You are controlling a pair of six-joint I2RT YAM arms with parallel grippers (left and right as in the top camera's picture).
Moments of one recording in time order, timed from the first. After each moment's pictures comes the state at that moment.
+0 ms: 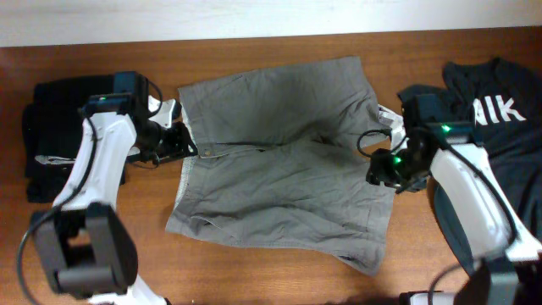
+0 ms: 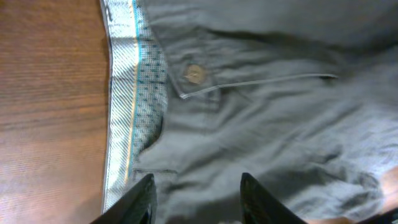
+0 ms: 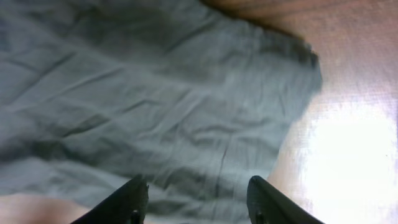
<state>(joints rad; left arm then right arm) 0.04 1.85 1.47 -1.10 0.36 -0.04 0.01 1.54 1.17 -1.10 -0.19 0.20</state>
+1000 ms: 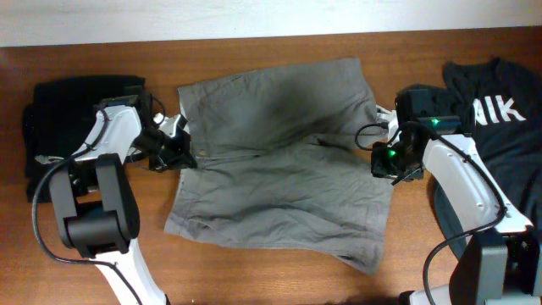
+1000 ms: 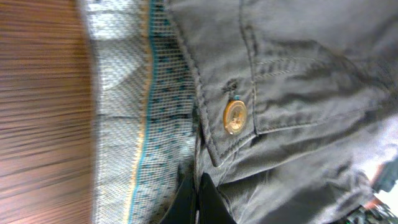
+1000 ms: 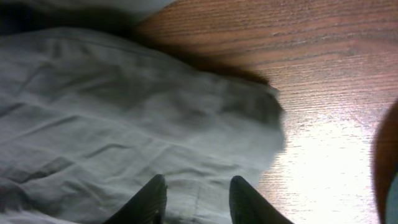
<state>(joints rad) 0.10 2.11 1.51 -1.08 0.47 0.01 0.01 1.61 1.17 -0.98 -0.11 0.18</state>
